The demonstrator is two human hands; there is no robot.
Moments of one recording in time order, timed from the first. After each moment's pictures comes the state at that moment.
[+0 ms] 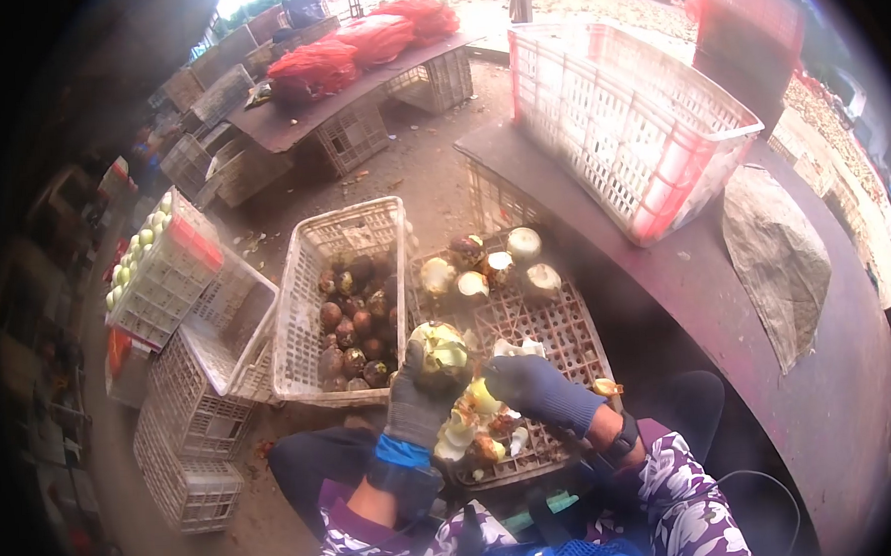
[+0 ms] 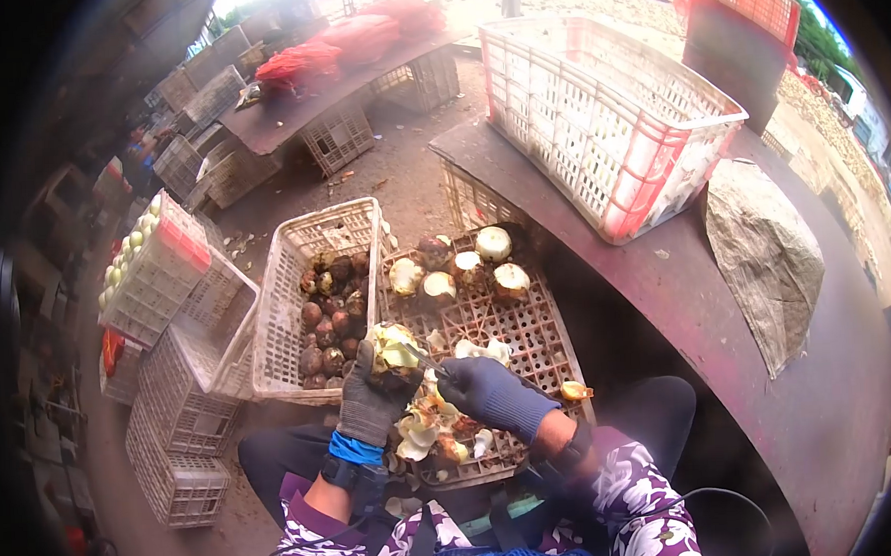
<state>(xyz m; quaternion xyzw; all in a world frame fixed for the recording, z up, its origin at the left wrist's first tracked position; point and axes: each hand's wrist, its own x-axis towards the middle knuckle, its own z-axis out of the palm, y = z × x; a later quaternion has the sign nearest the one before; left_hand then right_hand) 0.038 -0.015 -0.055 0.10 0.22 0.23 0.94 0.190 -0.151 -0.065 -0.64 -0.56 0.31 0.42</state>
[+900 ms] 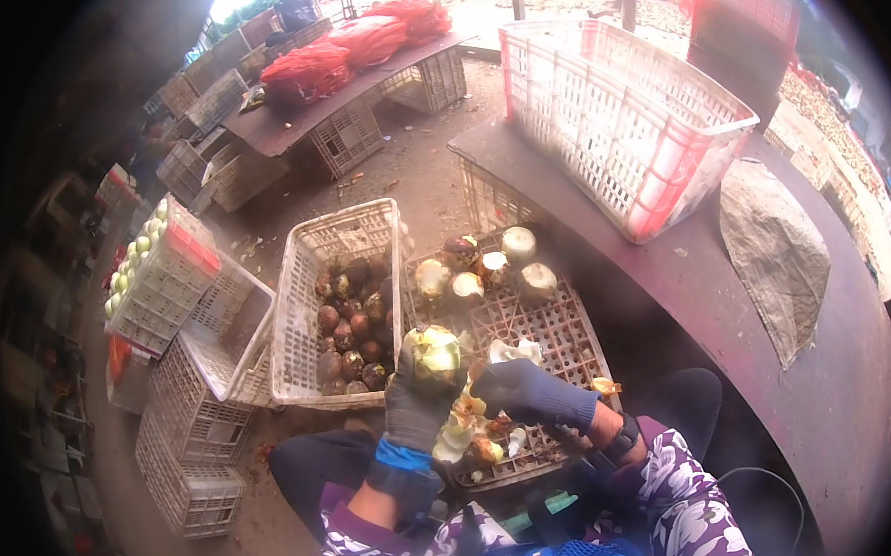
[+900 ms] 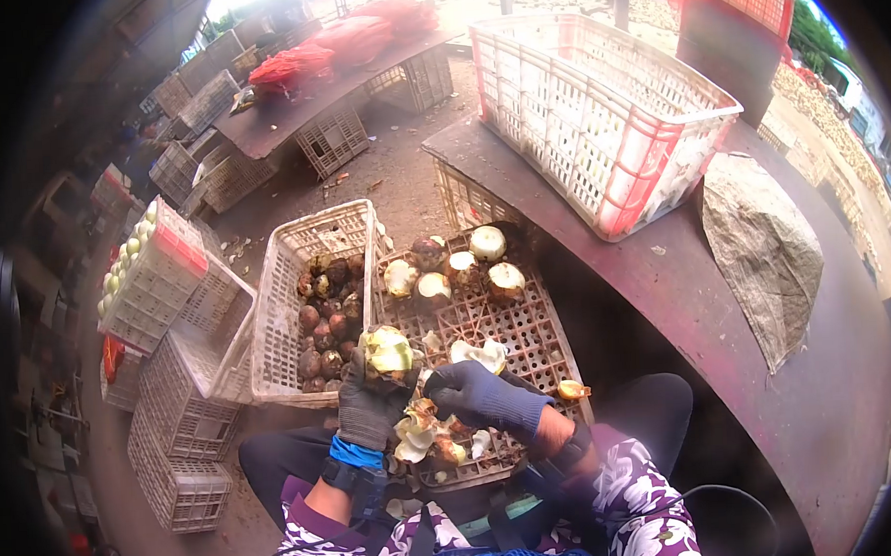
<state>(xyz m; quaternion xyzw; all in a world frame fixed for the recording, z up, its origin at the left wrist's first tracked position) 0.038 -0.024 -0.056 0.11 0.21 0.27 0.93 0.191 -0.154 -0.061 -0.53 -0.50 0.46 0.50</state>
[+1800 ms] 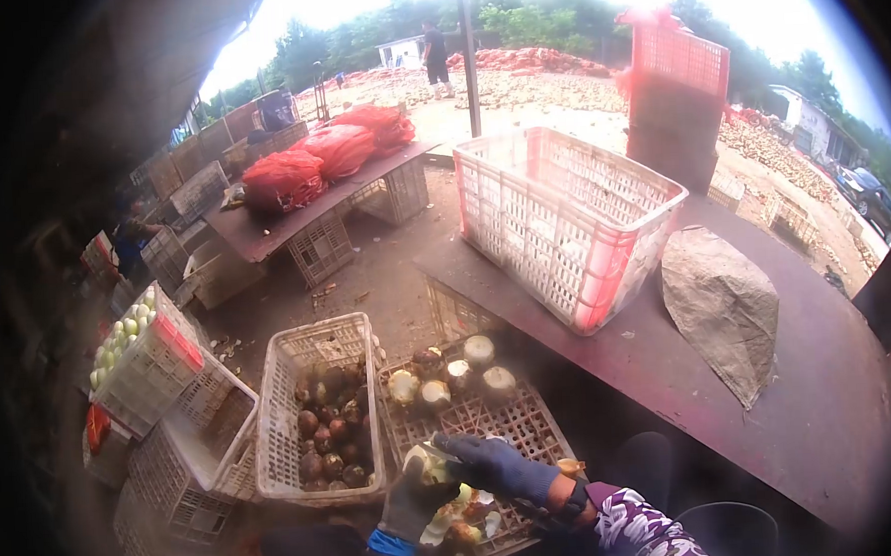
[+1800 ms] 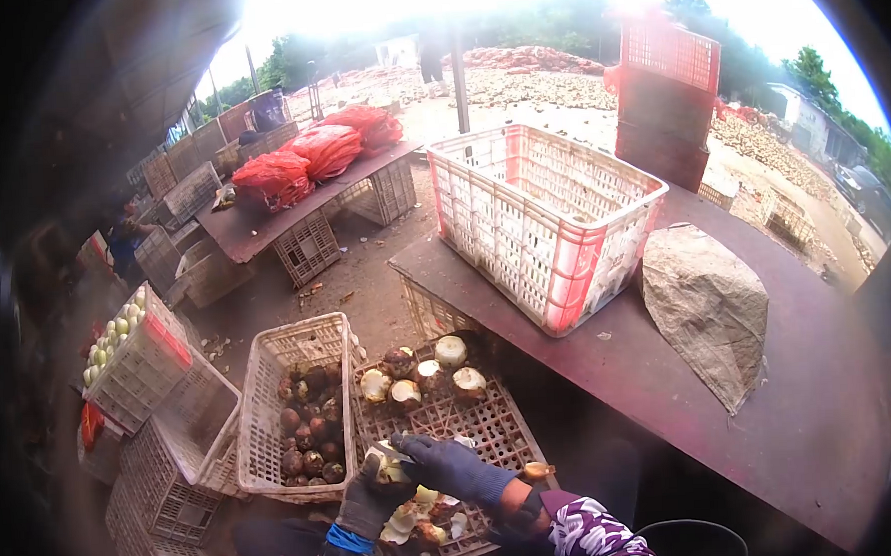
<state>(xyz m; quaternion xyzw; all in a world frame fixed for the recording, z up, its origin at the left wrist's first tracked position) 0.036 -0.041 -0.059 0.17 0.25 0.15 0.94 0.193 -0.150 -0.039 -0.65 -0.63 0.15 0.38</state>
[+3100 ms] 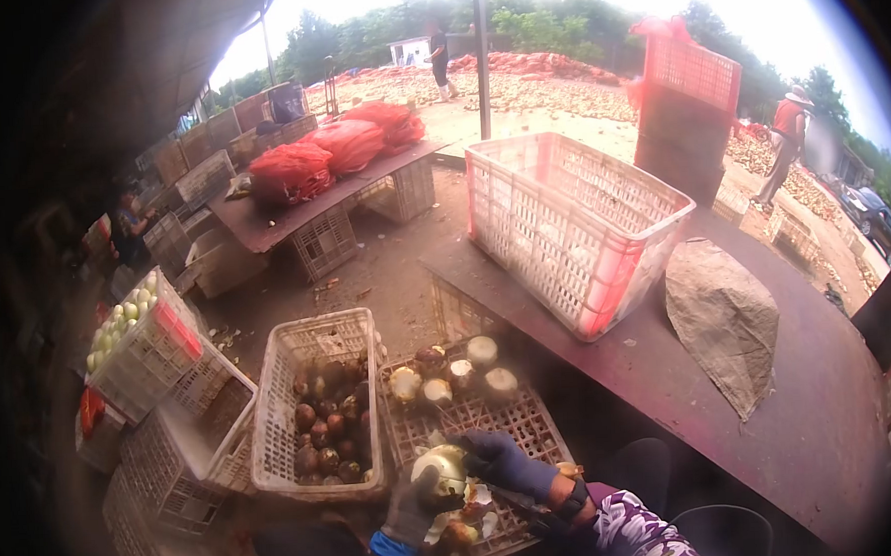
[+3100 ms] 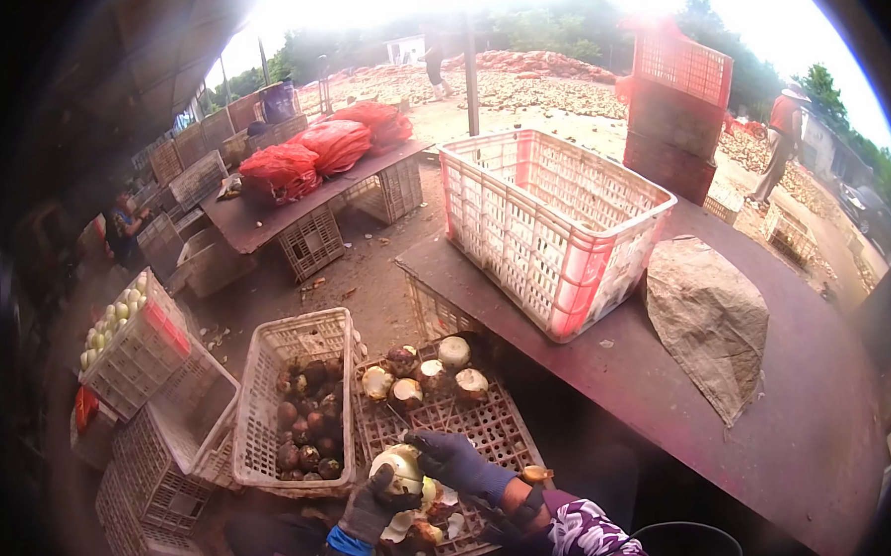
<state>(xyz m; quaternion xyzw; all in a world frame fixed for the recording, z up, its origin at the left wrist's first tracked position) 0.023 -0.047 -0.070 0.31 0.25 0.13 0.91 0.198 -0.149 -0.061 -0.59 -0.55 0.23 0.54</state>
